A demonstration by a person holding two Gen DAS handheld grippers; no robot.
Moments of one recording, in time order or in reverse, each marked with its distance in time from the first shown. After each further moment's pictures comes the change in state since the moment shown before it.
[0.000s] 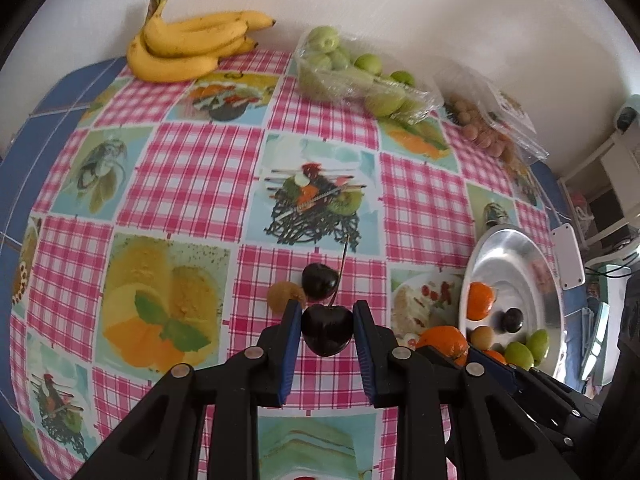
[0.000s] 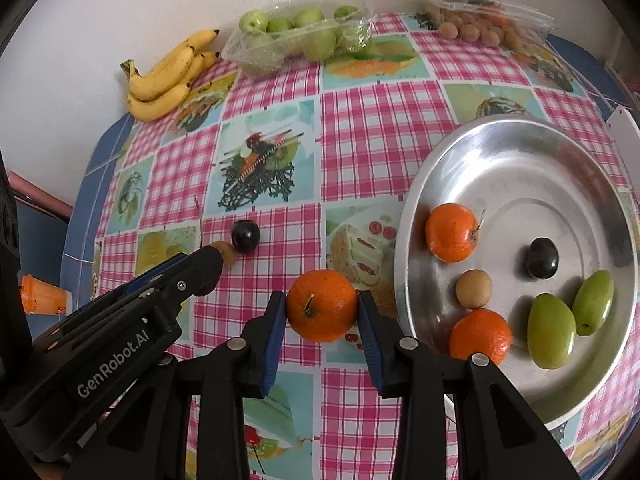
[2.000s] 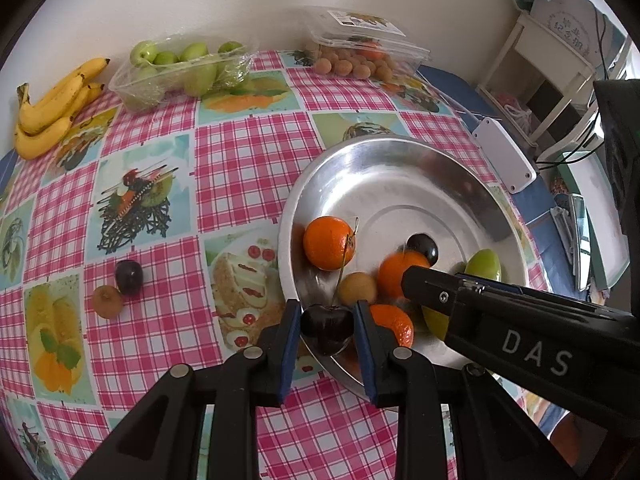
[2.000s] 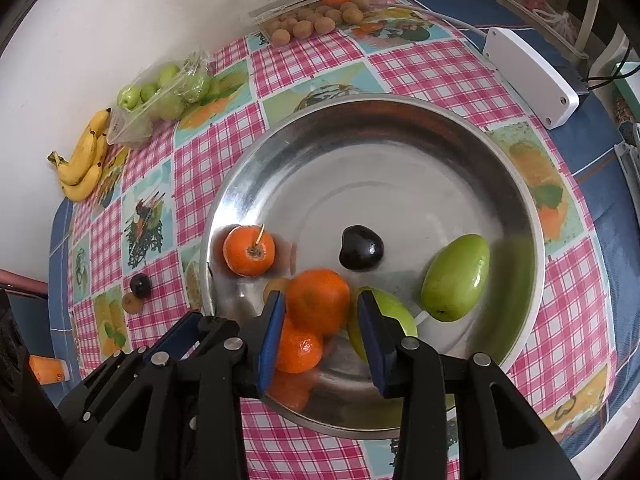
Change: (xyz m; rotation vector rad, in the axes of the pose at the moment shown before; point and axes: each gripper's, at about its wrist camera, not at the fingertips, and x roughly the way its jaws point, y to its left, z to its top) left arm 0.033 -0.128 -0.046 0.338 0.046 -0.090; right arm -0.034 -0.118 0.003 0.272 -0.005 -0.089
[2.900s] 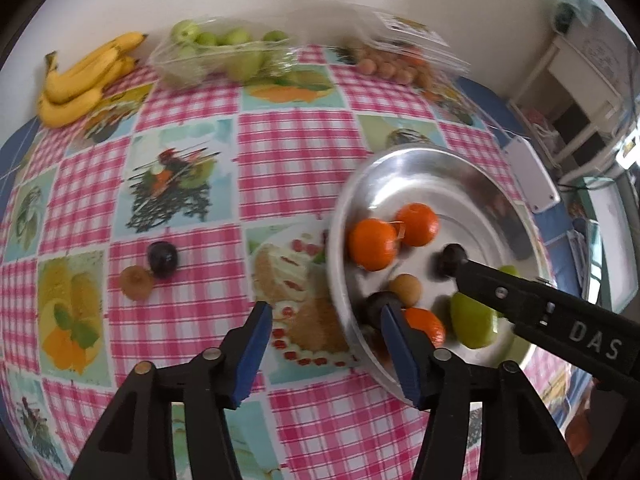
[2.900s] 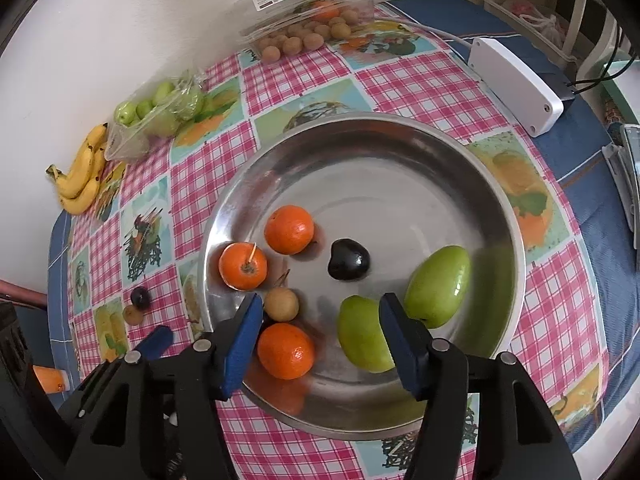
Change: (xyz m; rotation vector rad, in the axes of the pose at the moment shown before) left arm -0.007 0.027 0.000 -0.114 0.020 0.061; right arm -0.011 -0.005 0.001 0.033 -0.035 -0.030
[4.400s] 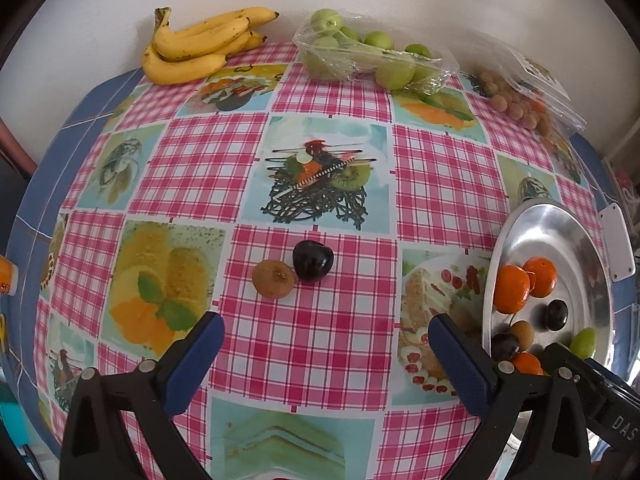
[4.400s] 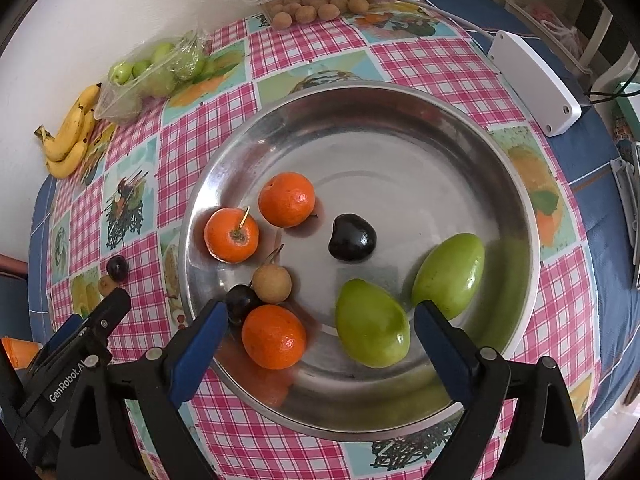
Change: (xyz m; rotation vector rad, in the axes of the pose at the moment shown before) left arm -0.005 0.066 0.003 -0.222 -0.028 0.255; right arm 0.020 0.010 -0.004 -0.093 0.070 -0.053
